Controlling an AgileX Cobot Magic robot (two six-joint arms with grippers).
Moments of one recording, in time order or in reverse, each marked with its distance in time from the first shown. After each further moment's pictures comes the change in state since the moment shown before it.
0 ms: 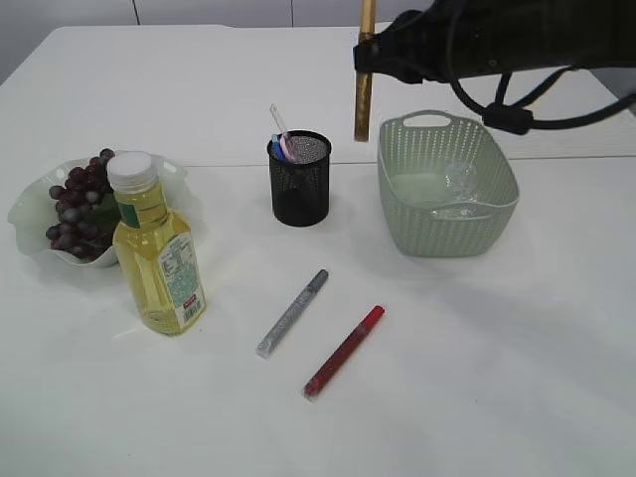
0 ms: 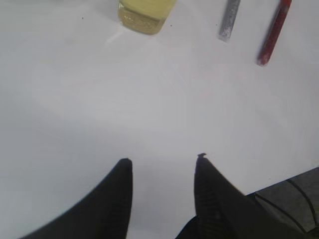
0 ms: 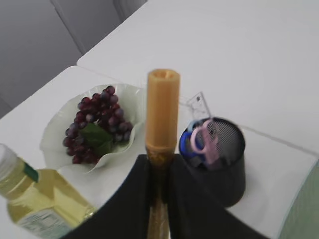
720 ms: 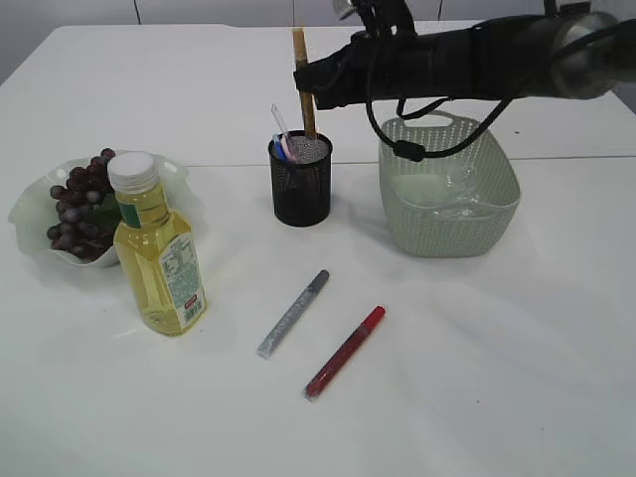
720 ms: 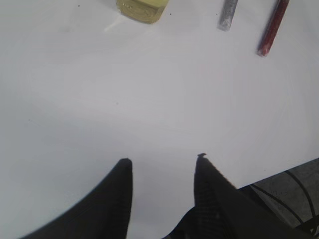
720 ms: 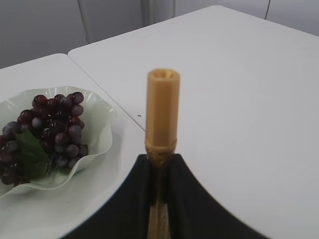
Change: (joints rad) left arm 0.000 0.000 0.000 -0.010 0.030 0.000; right arm 0.000 0.501 -0.503 0.125 0.114 -0.406
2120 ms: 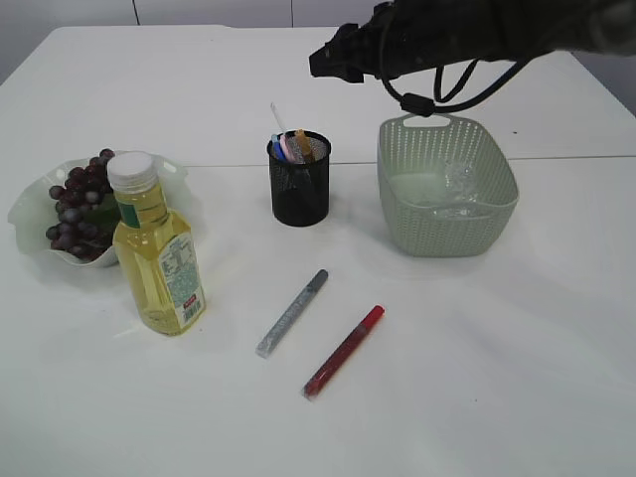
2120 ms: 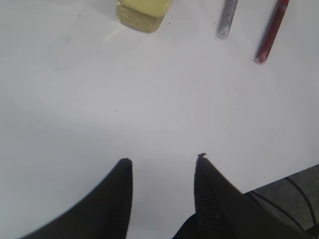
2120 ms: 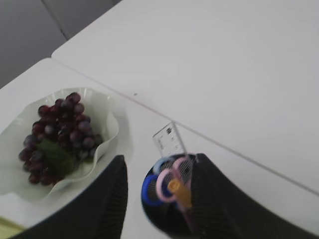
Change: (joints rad) left arm 0.000 0.000 0.000 0.000 -0.024 0.000; right arm -0.004 -0.096 -0.004 -0.395 -0.047 0.673
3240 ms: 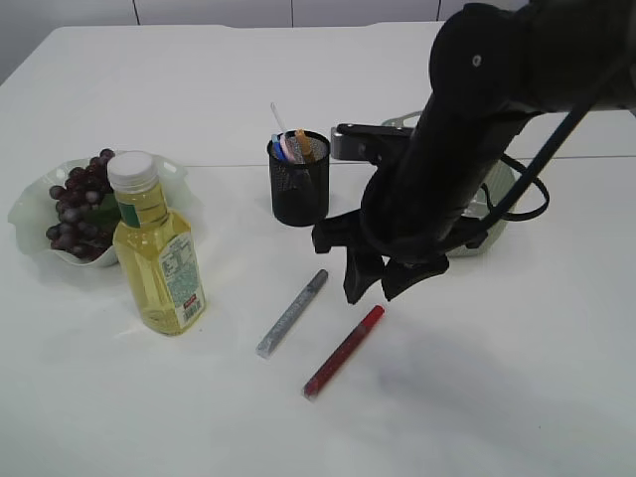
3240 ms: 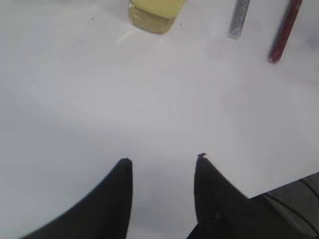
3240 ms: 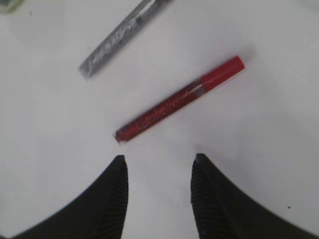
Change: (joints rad) left arm 0.000 0.000 0.000 0.040 -0.002 0.000; right arm 0.269 -0.297 0.465 -0.939 0.355 1.270
